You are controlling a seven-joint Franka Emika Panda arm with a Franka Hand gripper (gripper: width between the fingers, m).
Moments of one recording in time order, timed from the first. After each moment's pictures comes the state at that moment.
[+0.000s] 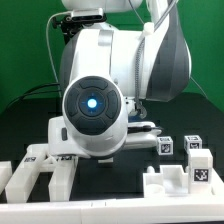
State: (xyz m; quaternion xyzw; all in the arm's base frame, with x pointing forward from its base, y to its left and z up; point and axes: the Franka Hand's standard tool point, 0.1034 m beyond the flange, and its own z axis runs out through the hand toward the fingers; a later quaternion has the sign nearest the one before) arm 0.465 -0.025 0.019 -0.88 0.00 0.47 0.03
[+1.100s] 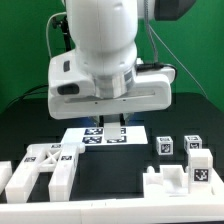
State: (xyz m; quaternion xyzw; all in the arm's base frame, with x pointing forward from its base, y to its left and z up) arm 0.527 -0.009 0.095 -0.96 -0.01 0.26 0.02
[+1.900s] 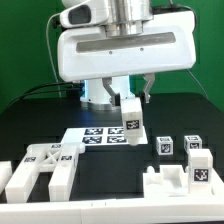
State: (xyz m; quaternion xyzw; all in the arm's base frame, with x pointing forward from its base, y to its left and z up) arm 0.599 0.022 0.150 -1.00 -0.01 -0.09 0.02
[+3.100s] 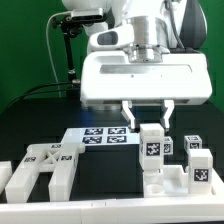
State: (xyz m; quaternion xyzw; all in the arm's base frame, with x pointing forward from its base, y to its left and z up) arm 0.622 0.044 0.112 -0.95 -0.05 -0.30 -0.02
